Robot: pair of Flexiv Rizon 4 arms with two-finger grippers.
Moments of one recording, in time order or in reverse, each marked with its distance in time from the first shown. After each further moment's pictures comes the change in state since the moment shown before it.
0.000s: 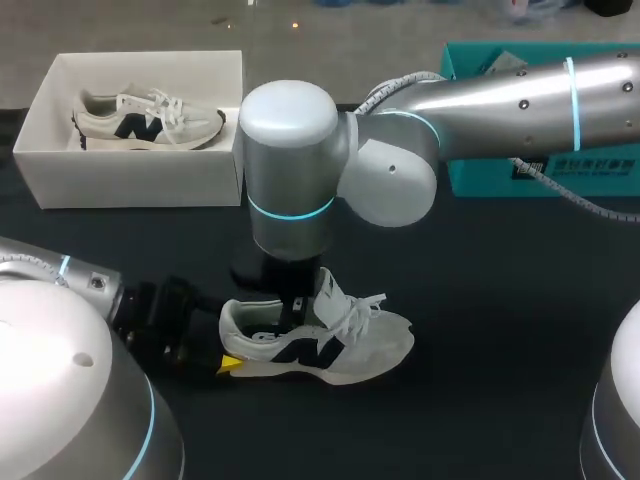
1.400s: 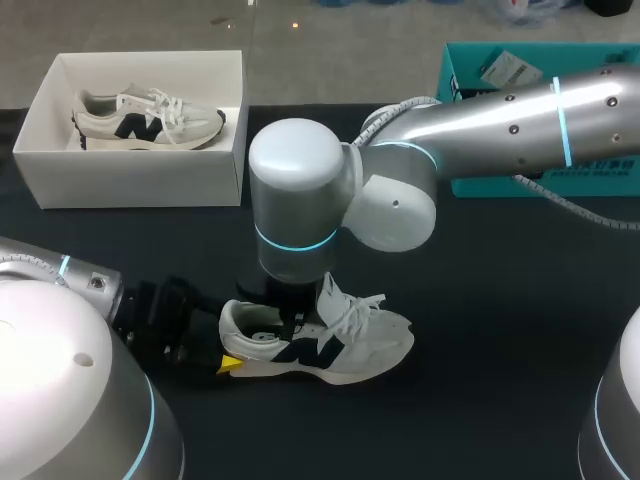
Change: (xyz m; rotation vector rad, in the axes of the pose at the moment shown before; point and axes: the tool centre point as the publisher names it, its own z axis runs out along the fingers) left arm 0.000 0.000 0.000 0.000 0.000 0.000; right arm -0.015 0.001 0.040 -0.032 -0.075 0.051
